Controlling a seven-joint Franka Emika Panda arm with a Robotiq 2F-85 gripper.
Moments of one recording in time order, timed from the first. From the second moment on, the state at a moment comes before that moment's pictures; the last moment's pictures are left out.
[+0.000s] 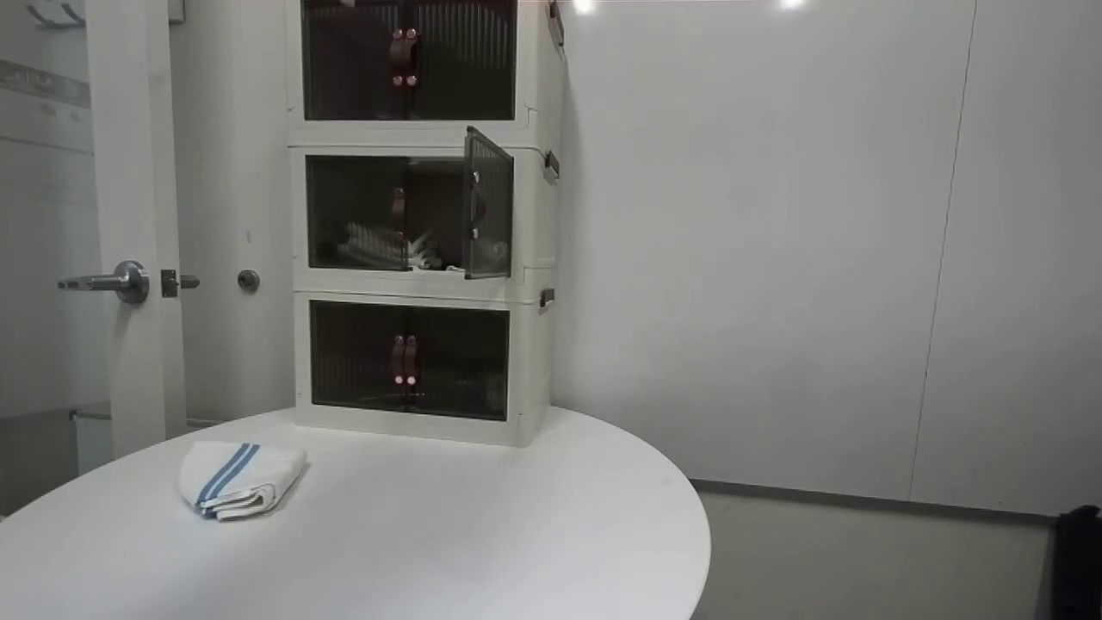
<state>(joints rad) 0.02 -0.62 -0.23 -2.31 0.01 1.94 -0.43</state>
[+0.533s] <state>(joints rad) 0.03 -0.32 -0.22 -2.09 0.00 1.98 -0.49</state>
